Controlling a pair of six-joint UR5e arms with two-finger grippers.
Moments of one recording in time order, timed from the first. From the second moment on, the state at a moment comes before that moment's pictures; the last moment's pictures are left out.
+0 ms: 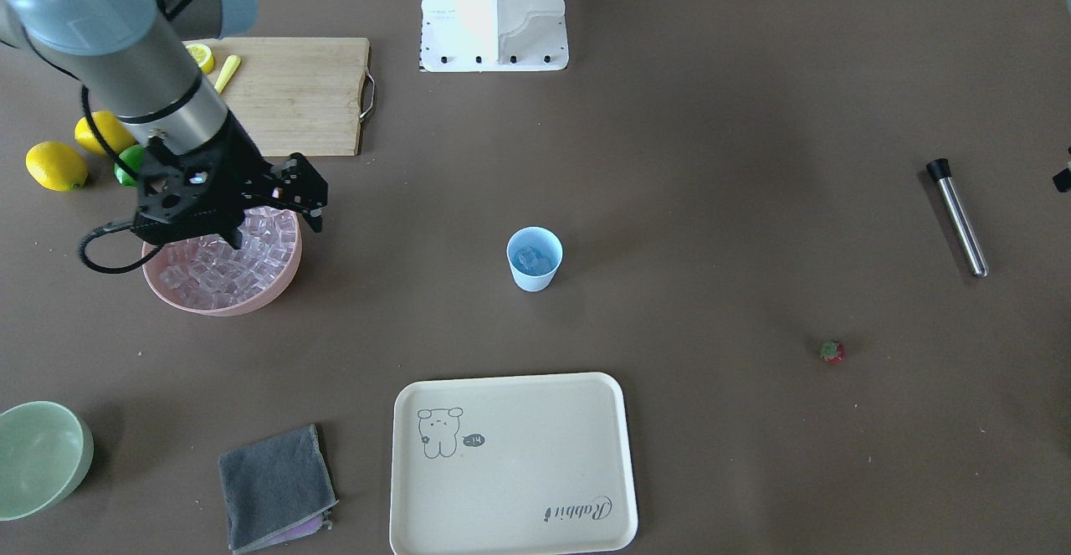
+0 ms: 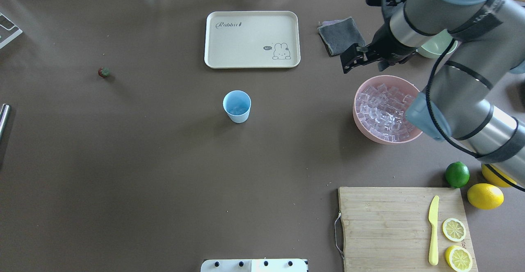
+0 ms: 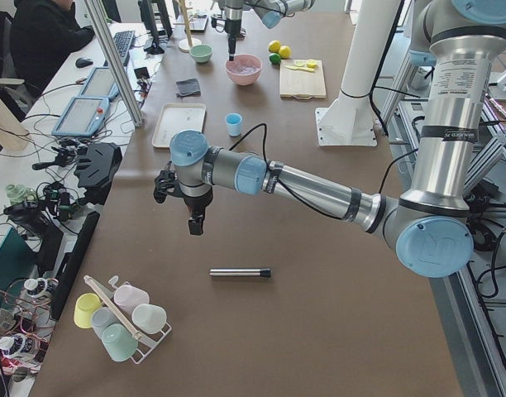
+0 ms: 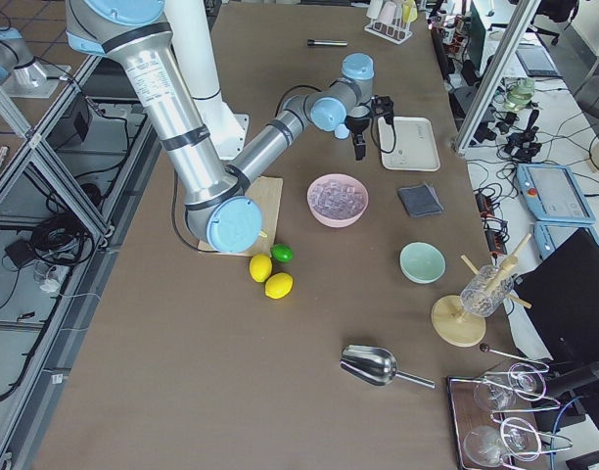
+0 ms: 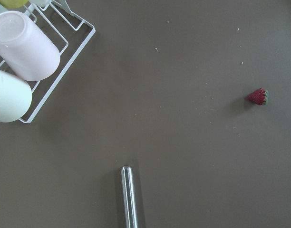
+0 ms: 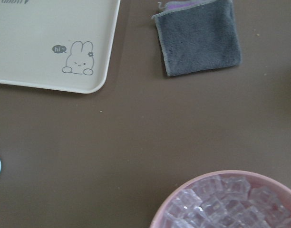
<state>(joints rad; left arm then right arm) -1.40 -1.68 -1.75 -1.58 -2.39 -0.28 0.97 -1.16 1.87 -1.54 2.19 0.74</state>
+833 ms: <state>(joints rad) -1.09 -1.90 -1.47 -1.84 -2.25 -0.57 1.48 -1.57 1.84 -1.59 2.42 -0.07</state>
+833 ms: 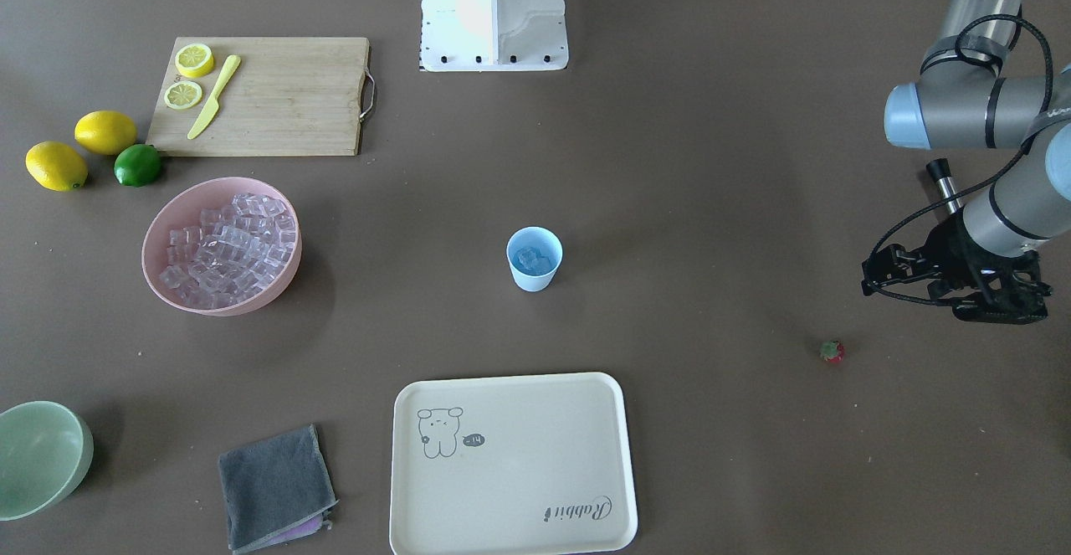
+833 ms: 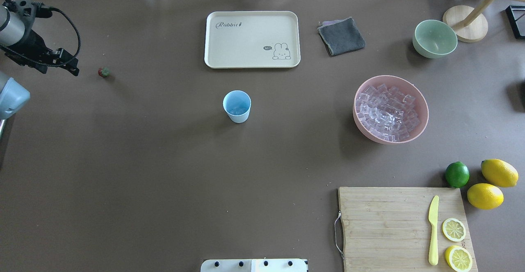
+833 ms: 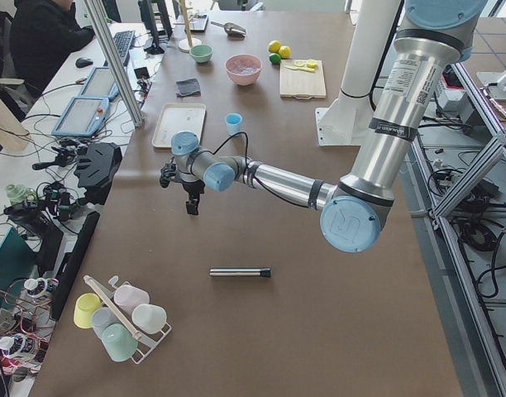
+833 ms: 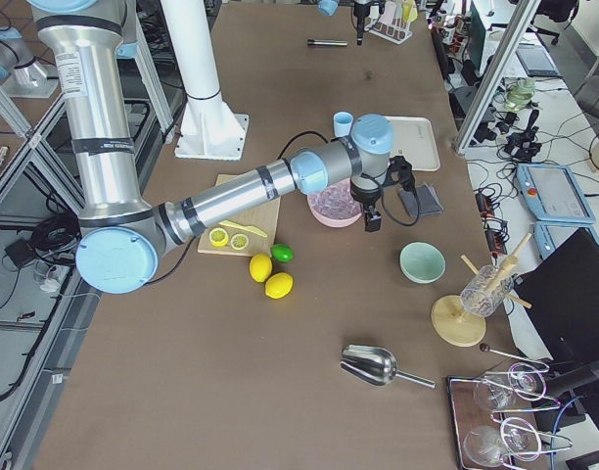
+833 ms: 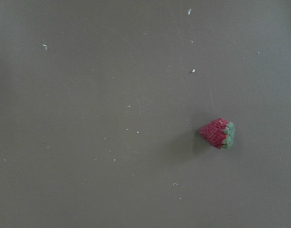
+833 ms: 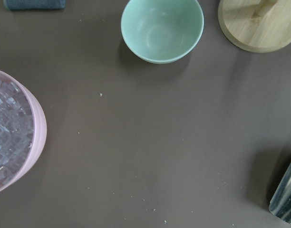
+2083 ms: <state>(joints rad) -1.02 -2.07 -1.25 -1.90 -2.17 -0.57 1.67 -1.79 1.84 -1.58 2.40 -0.22</state>
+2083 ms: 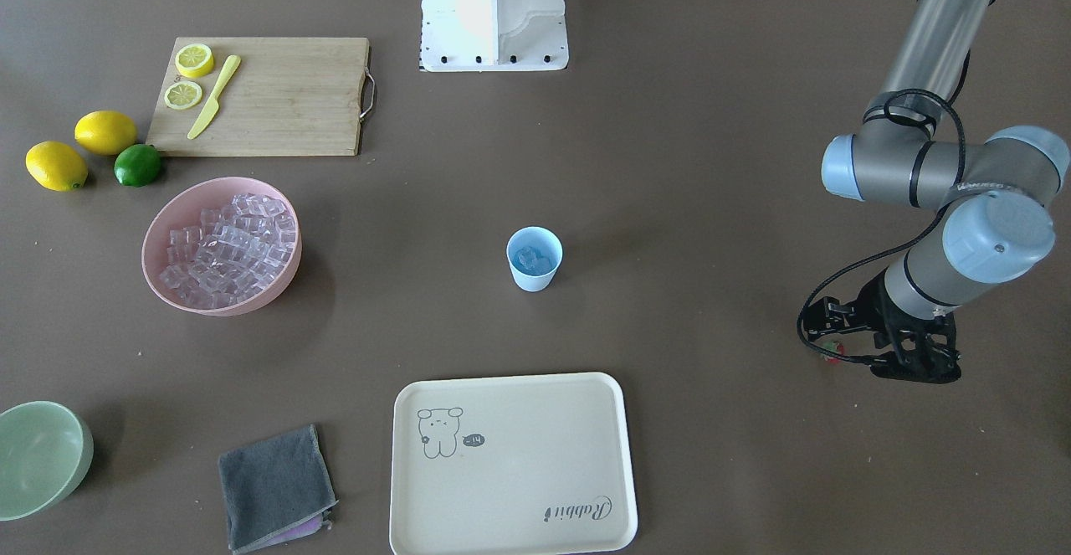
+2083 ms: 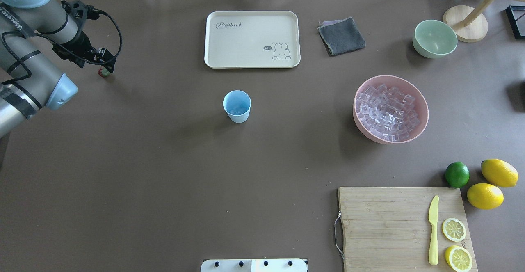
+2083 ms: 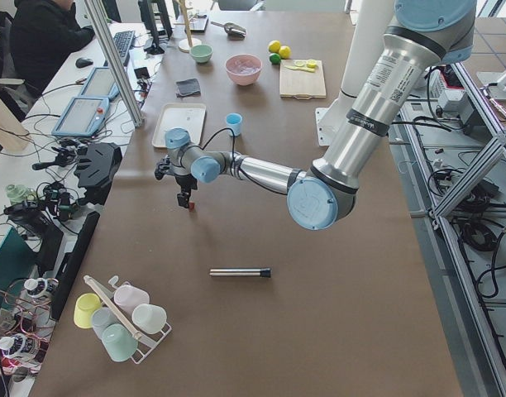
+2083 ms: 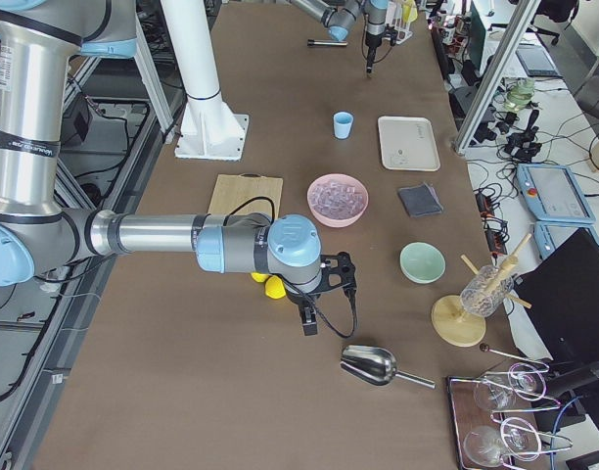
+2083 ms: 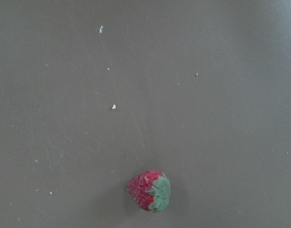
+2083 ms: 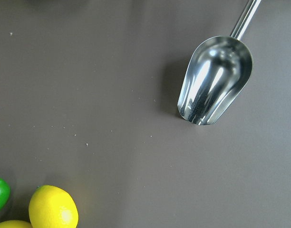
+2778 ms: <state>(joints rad) -1.02 -2.07 -1.17 -2.00 -2.16 -0.57 1.67 -1.79 1.84 -1.58 2.41 -0.23</state>
